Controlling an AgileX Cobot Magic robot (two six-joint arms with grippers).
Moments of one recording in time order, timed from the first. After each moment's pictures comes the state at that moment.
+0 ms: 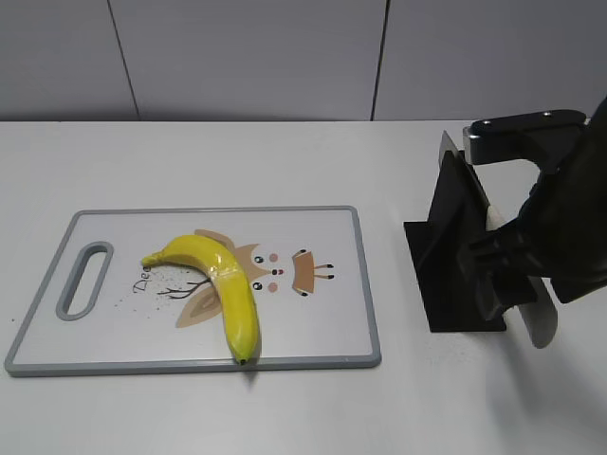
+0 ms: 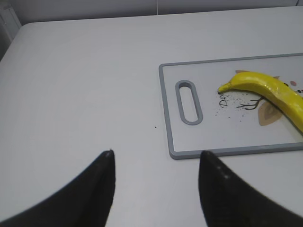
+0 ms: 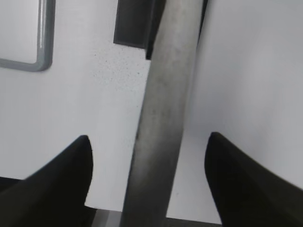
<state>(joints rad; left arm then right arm) -0.07 0.00 -0.49 -0.03 1.08 0.14 0.54 1.47 -0.92 -0.03 0.95 0.41</state>
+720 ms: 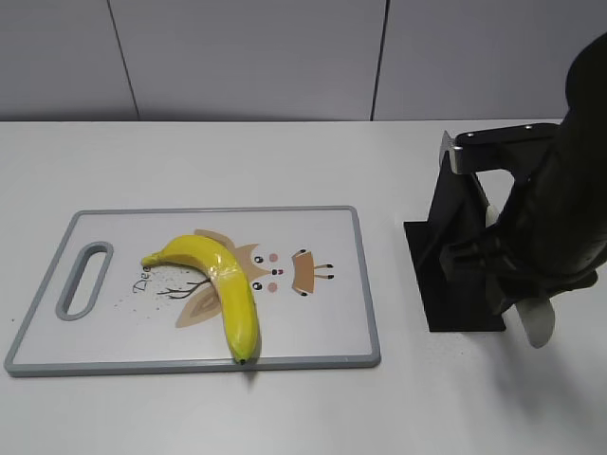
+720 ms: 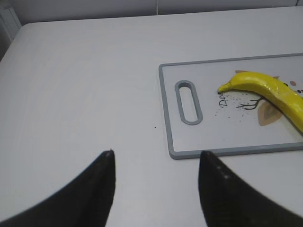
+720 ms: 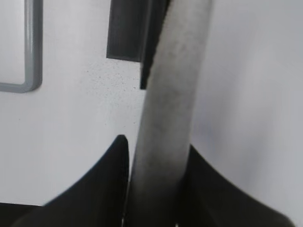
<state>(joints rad) -0.07 0.00 -0.49 -0.03 1.08 0.14 0.54 1.54 -0.92 -0.05 0.89 0.48</state>
